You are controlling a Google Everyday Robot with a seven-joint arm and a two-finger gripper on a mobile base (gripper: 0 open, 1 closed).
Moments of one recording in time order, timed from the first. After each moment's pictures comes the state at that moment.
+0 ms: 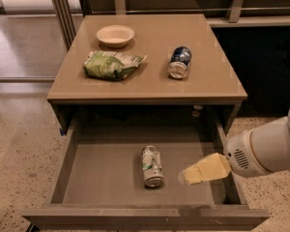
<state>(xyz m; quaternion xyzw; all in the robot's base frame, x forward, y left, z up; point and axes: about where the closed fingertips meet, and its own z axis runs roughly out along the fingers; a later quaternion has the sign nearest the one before) 0.387 -0.159 0.778 -0.22 0.94 0.18 0.20</state>
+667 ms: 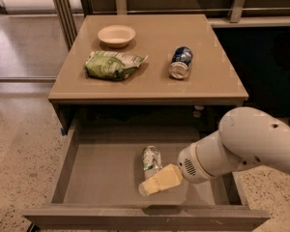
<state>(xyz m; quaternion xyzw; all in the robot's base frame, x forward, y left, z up) 0.392 -0.064 0.713 -0.26 0.92 0.24 0.14</state>
